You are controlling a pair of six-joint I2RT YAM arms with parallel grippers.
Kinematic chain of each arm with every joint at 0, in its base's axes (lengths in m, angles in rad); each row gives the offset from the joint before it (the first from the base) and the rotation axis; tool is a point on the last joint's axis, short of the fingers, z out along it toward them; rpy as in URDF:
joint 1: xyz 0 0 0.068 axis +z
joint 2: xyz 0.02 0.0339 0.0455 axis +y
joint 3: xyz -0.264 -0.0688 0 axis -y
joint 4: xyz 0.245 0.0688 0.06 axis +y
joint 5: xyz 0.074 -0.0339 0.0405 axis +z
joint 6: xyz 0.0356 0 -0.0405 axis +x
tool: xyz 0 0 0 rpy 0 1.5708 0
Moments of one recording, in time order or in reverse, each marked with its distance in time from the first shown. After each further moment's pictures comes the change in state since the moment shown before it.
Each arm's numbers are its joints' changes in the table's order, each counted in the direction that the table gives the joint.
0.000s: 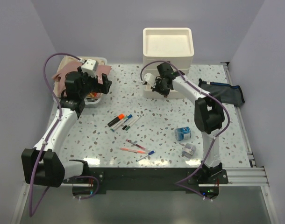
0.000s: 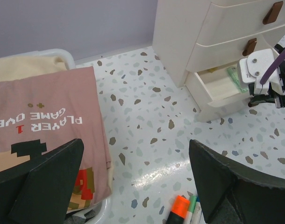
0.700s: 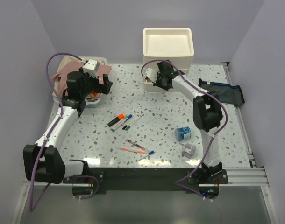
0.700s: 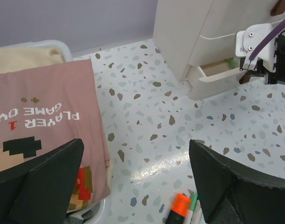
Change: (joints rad) left arm 0.000 0.037 0.000 -0.001 -0.001 -0.002; right arm -0.018 0.055 0.039 -0.154 -0.159 -0.015
